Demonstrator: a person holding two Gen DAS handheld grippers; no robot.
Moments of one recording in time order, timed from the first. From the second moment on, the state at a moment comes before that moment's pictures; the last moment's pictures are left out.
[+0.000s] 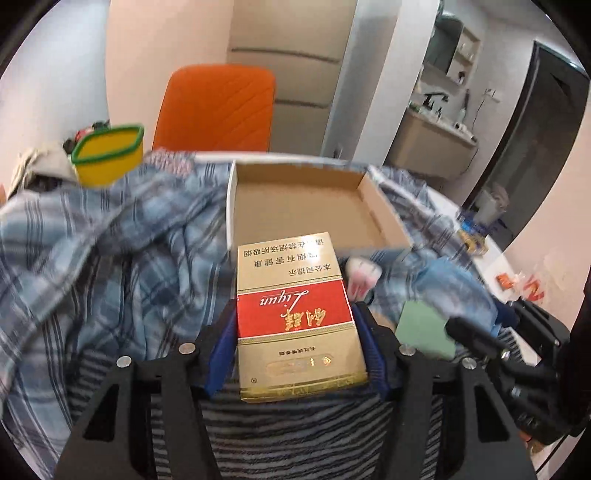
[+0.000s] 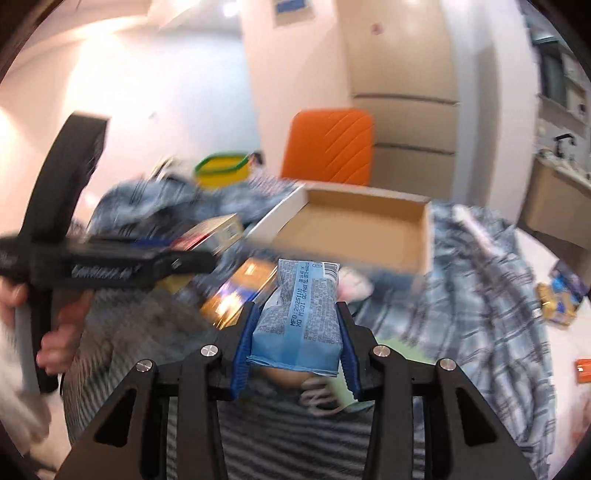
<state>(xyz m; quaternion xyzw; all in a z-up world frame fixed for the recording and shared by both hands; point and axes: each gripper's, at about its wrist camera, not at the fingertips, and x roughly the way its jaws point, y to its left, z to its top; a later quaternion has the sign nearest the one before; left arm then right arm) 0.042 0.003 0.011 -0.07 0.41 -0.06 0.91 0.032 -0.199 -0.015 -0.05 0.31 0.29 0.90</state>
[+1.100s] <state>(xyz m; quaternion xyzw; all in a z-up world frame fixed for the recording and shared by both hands) 0.176 -0.001 0.008 -0.02 0.36 -0.01 0.93 0.220 -0.161 0.012 -0.04 0.31 0.14 0.94</state>
